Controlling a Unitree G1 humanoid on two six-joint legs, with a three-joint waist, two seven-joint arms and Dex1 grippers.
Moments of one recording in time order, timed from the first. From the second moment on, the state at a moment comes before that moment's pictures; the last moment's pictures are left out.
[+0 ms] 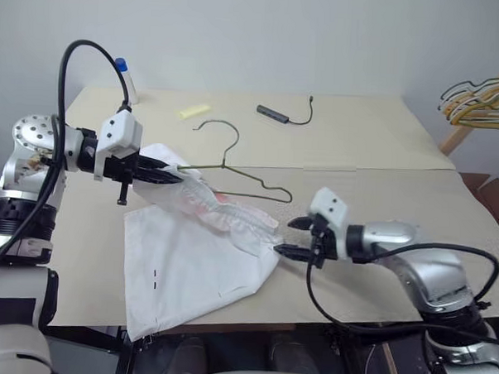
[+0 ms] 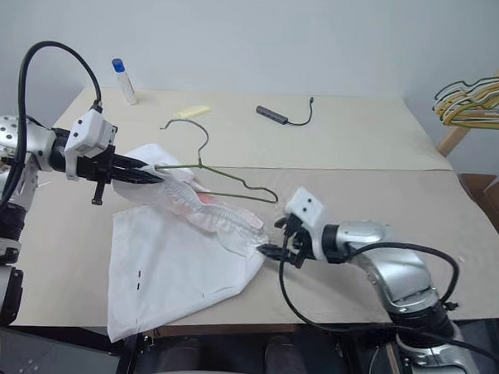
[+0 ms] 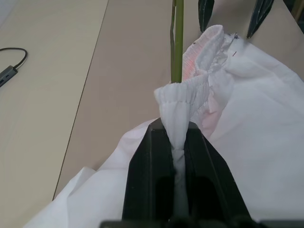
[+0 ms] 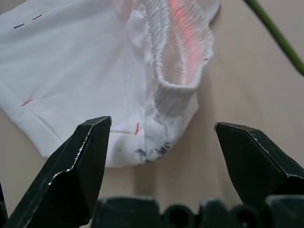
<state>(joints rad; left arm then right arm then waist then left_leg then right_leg) -0.78 0.86 -0.10 0.46 -0.29 0.05 -1.57 -0.34 -0.61 0.24 -0.41 0.37 0.92 0.82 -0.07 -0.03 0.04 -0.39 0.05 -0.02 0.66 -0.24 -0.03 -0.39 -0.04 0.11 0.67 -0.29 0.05</state>
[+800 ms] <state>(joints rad) -0.71 0.95 -0.07 0.36 -0.47 0.06 -1.61 -0.41 -0.65 0.19 -0.26 0.37 0.89 0.81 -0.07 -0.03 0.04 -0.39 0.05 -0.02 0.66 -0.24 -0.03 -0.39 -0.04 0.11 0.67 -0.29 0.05</state>
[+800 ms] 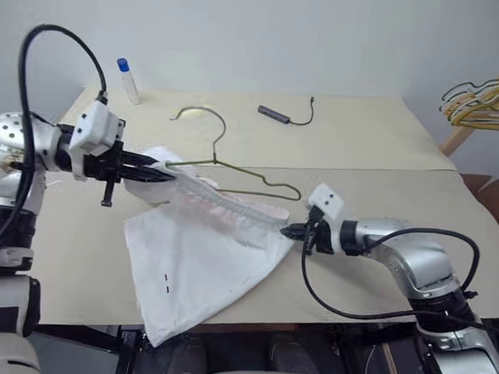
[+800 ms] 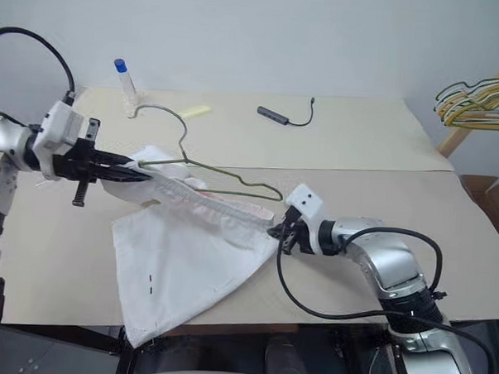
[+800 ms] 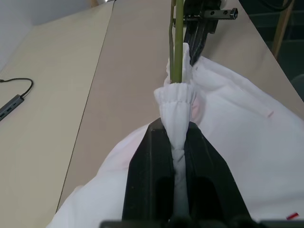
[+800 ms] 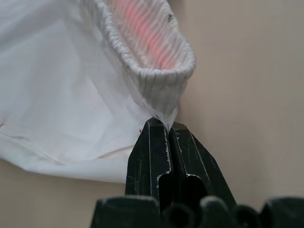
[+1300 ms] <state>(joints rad) -0.71 0.94 -0.12 0.43 -0.35 -0.03 -1.61 -0.43 -0.75 0.17 -0.29 0.36 0.78 0.85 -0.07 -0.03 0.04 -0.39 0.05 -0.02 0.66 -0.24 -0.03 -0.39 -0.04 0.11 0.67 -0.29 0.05</state>
